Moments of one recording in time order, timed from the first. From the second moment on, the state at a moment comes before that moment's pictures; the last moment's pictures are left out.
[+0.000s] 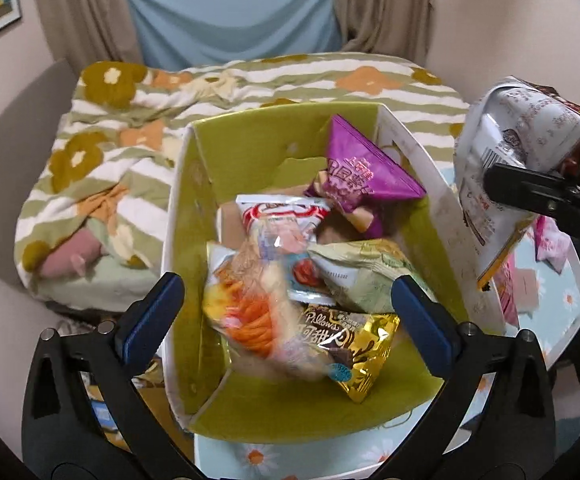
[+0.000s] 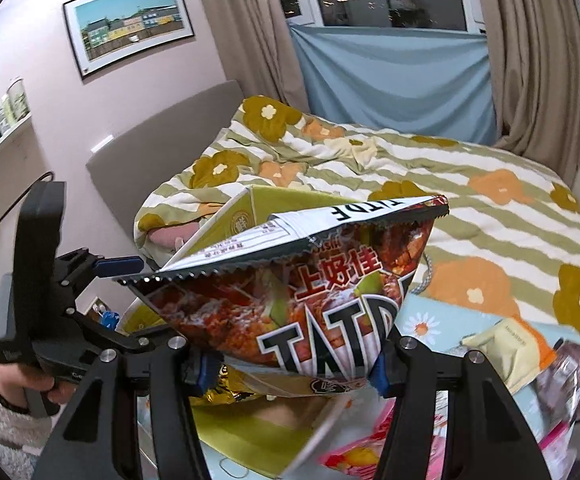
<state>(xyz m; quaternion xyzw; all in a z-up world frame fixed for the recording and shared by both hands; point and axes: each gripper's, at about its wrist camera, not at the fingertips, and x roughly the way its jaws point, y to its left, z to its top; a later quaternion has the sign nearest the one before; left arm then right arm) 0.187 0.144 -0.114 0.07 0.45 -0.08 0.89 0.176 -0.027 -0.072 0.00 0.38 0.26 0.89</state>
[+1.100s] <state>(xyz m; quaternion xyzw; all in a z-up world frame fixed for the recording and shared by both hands) 0.184 0.183 -0.123 0.00 0.47 -0.03 0.88 0.218 0.015 -0.095 0.02 0.41 0.30 0.86</state>
